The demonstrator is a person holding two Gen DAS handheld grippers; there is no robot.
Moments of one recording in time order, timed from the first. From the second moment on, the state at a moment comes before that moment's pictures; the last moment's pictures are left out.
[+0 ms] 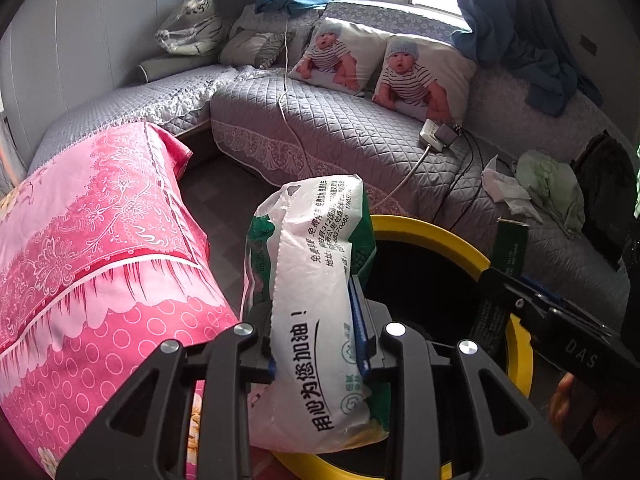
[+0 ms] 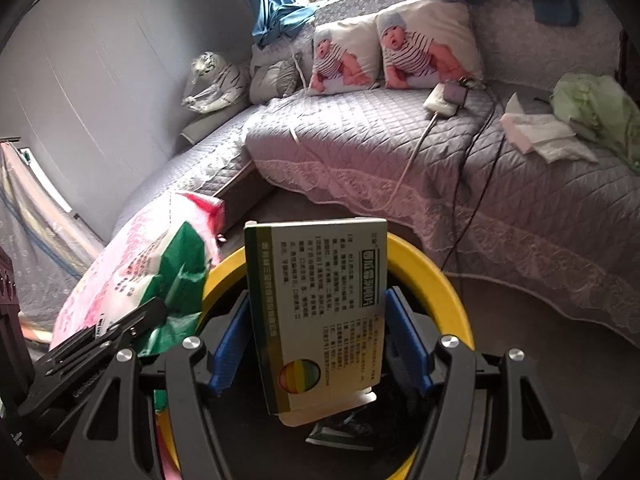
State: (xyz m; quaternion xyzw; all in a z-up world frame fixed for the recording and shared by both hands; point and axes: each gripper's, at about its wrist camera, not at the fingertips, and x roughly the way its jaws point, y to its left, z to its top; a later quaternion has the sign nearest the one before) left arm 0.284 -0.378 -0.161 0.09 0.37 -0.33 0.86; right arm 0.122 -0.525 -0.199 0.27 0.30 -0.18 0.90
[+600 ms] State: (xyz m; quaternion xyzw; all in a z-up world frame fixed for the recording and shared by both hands) left arm 0.273 -0.300 -0.099 0.00 0.30 -0.28 0.91; right arm 0.103 -0.528 -0.176 0.22 0.29 -0.29 0.89
